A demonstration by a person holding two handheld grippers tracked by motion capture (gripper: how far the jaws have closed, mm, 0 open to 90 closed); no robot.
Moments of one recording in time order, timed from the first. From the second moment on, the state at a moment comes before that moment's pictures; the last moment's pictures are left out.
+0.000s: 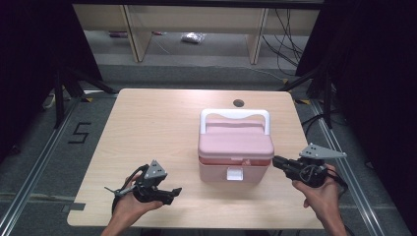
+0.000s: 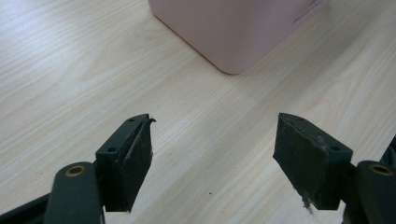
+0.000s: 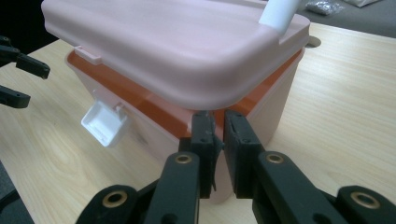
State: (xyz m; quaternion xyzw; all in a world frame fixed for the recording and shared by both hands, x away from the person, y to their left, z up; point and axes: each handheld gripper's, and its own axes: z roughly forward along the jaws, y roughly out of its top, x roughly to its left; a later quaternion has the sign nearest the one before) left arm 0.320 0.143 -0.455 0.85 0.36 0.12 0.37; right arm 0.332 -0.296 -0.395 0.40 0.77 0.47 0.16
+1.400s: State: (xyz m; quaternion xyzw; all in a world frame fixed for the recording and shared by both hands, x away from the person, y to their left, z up) left arm 0.307 0.150 -0.465 0.85 0.36 0.13 0.38; right arm 0.317 -0.303 -0.423 0.41 0.77 0.45 0.20
